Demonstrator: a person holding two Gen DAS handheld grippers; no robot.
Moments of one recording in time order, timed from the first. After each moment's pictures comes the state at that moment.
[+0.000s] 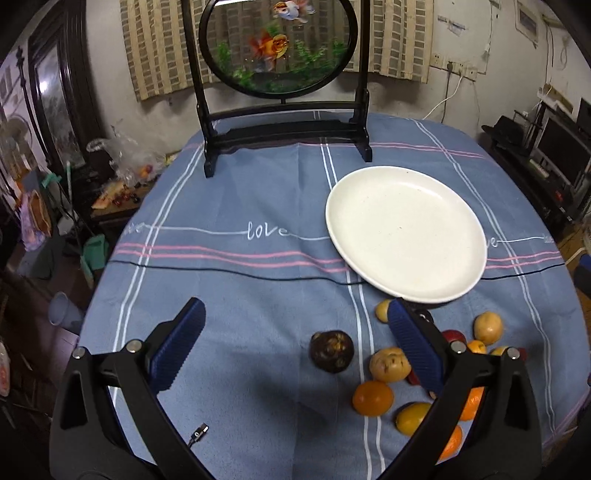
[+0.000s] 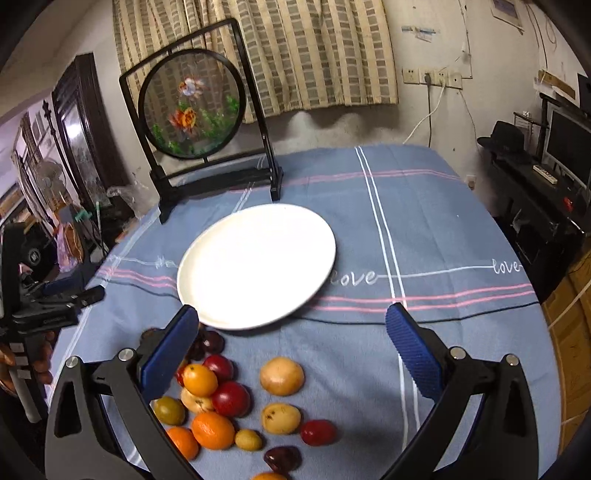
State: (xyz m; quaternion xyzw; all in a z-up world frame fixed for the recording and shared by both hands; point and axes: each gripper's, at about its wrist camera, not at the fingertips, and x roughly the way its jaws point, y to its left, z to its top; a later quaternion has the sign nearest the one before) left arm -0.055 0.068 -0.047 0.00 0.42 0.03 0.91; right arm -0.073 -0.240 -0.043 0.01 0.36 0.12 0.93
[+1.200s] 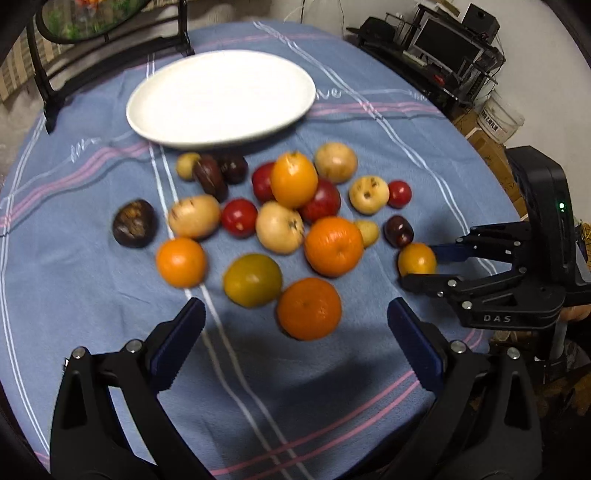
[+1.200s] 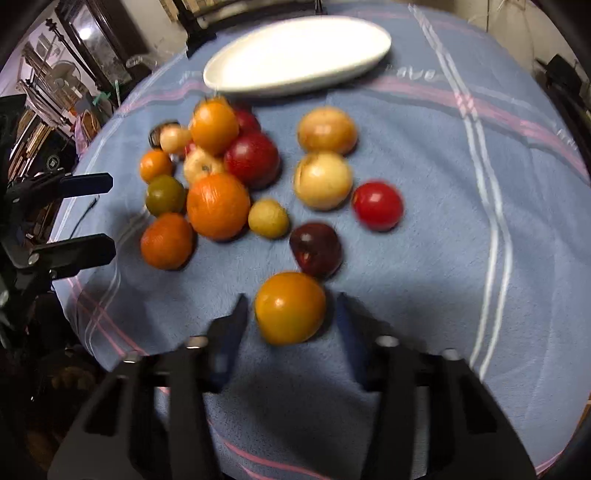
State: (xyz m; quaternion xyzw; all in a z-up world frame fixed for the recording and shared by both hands) left arm -0.128 -0.035 -0.120 0.05 0.54 -0.23 0.81; right arm -0.142 -0.216 -0.165 -0.02 0.57 0.21 0.80
